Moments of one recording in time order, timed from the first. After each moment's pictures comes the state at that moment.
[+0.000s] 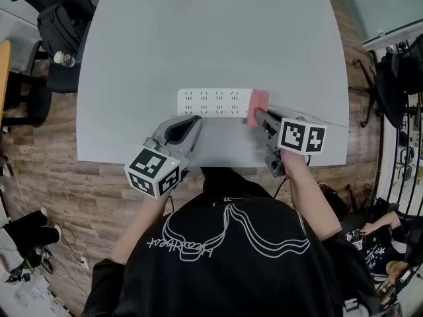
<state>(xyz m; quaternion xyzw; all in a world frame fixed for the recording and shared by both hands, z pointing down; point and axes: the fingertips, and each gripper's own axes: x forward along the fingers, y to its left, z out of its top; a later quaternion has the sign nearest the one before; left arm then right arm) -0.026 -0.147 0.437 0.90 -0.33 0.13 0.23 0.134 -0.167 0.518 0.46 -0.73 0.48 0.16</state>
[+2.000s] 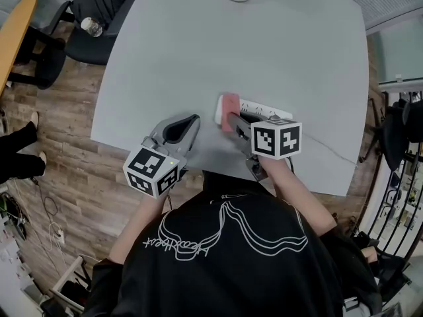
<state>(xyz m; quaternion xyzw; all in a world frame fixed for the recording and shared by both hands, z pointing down) -0.142 -0.165 0.440 0.86 -0.43 0.10 0.24 -0.059 -0.191 0.517 0.30 -0.81 0.43 0.25</state>
